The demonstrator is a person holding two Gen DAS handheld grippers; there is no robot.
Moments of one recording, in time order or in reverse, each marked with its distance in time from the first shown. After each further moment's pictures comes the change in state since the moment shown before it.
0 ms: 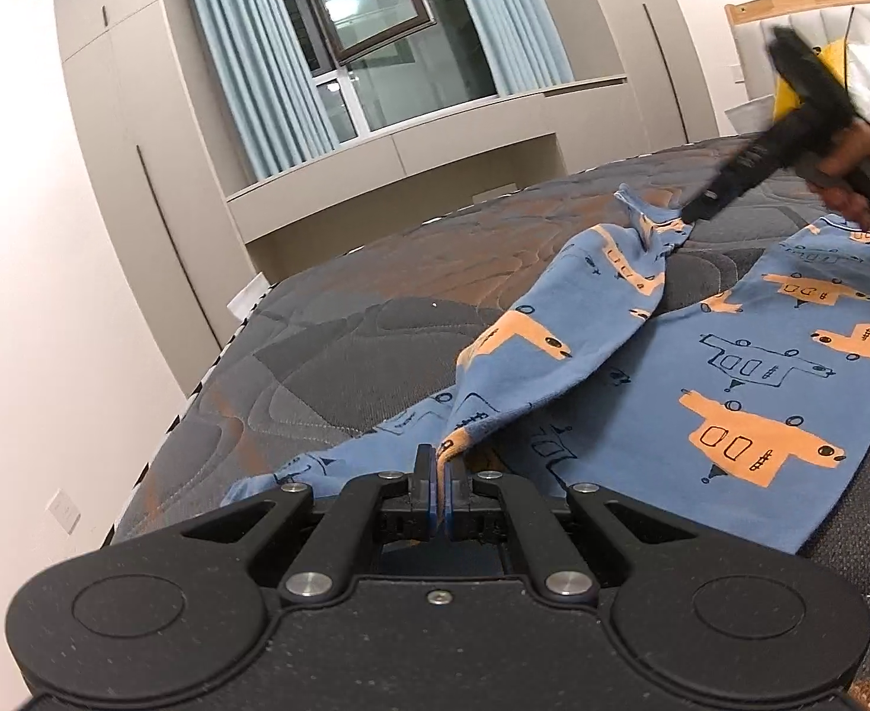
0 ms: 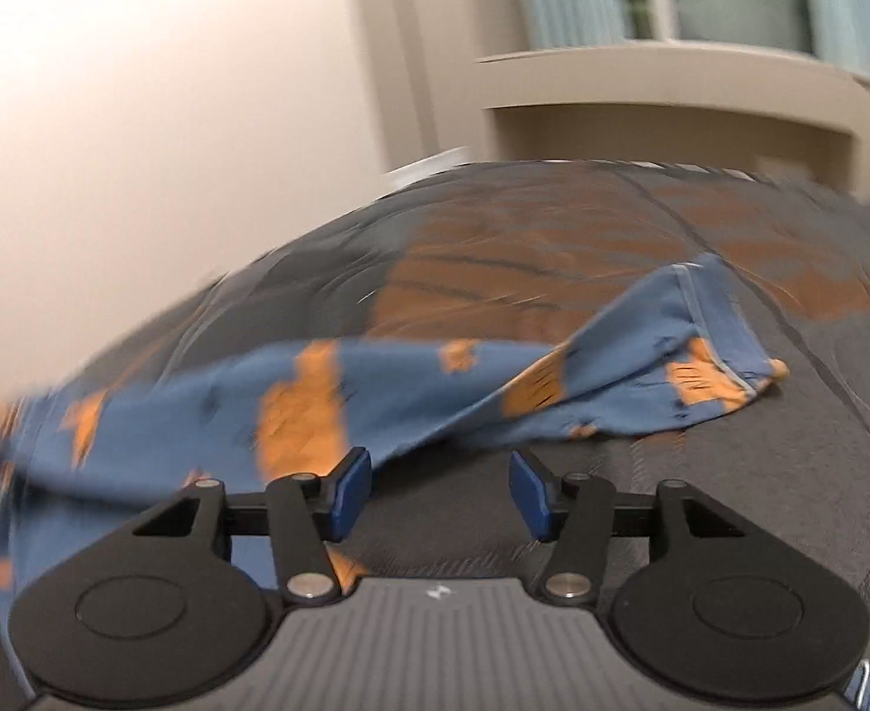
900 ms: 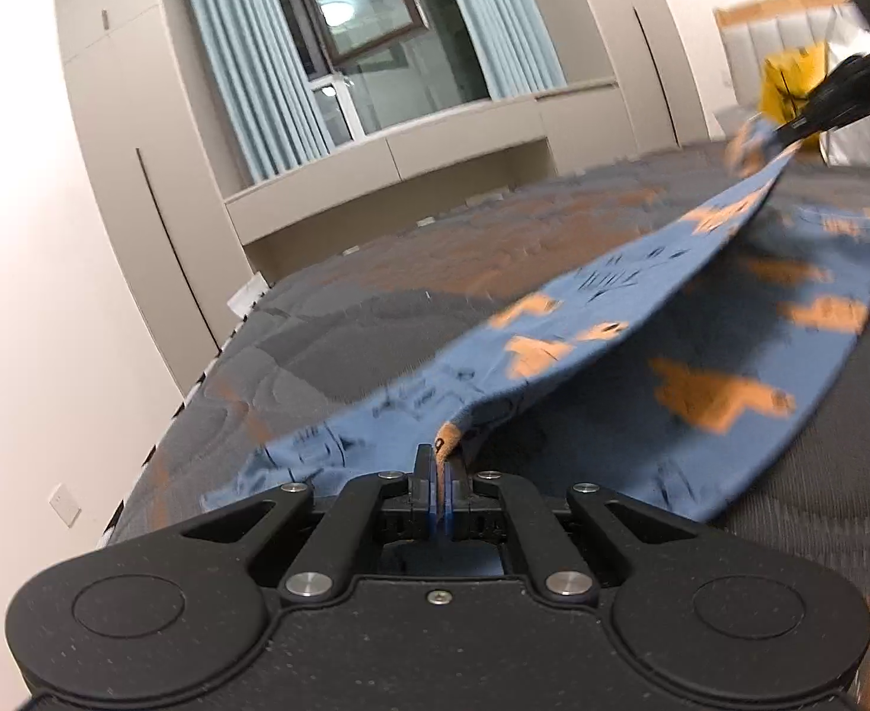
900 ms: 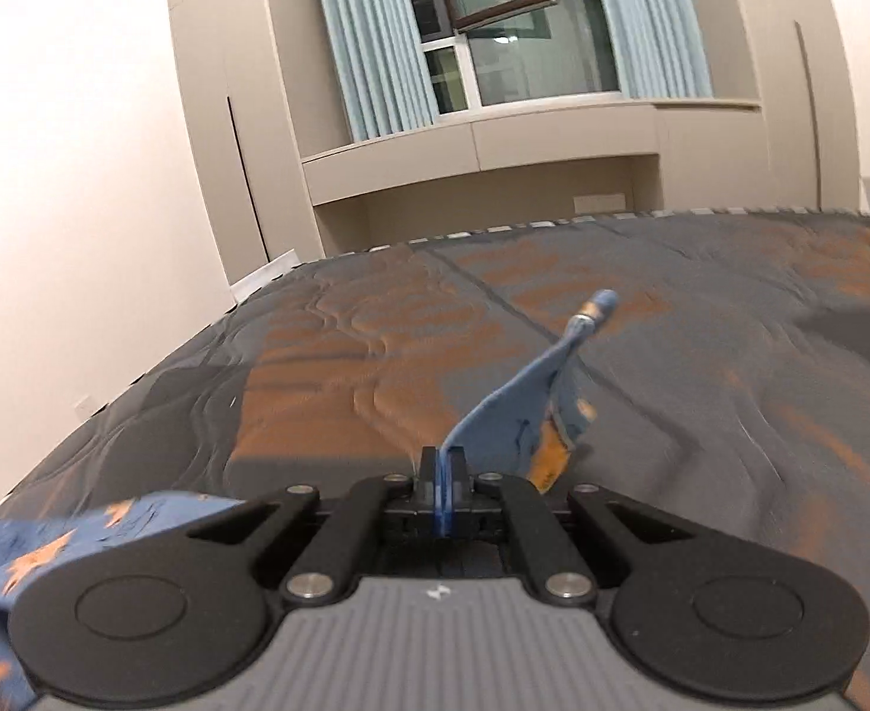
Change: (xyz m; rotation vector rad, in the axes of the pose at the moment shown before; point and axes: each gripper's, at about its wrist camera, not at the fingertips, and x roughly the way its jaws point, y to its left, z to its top) left arm -0.033 -0.003 -0.028 0.025 -0.005 -0.011; right arm -0.149 -0.017 -0.057 0.195 -0.193 -0.281
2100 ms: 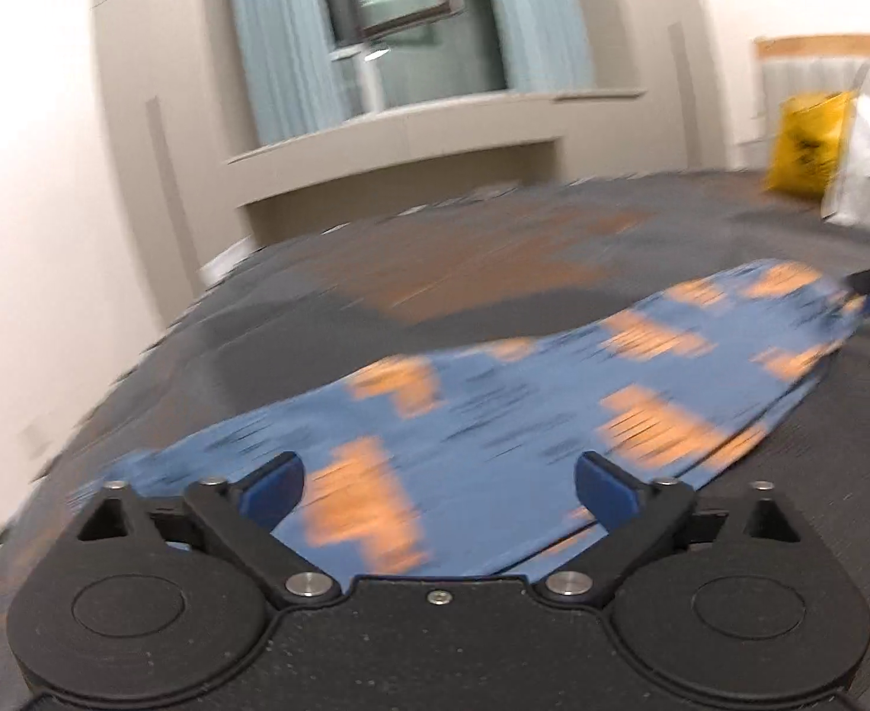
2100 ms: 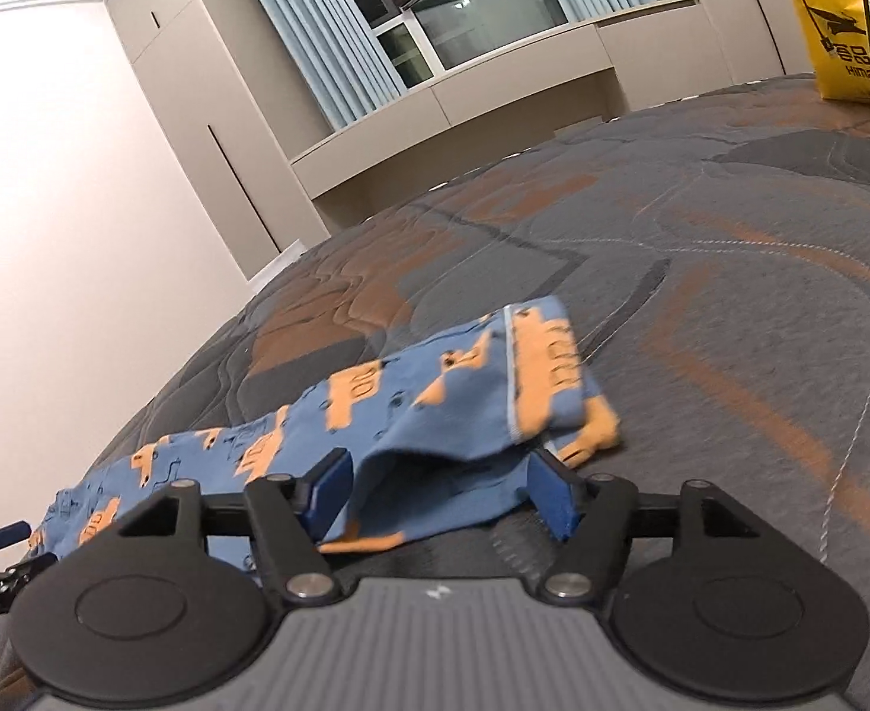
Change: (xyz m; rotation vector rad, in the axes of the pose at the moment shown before) left arm -0.004 -0.109 0.076 -0.163 0.024 -0.034; right arm -0.072 -0.108 -0.085 0.214 0.052 0.124
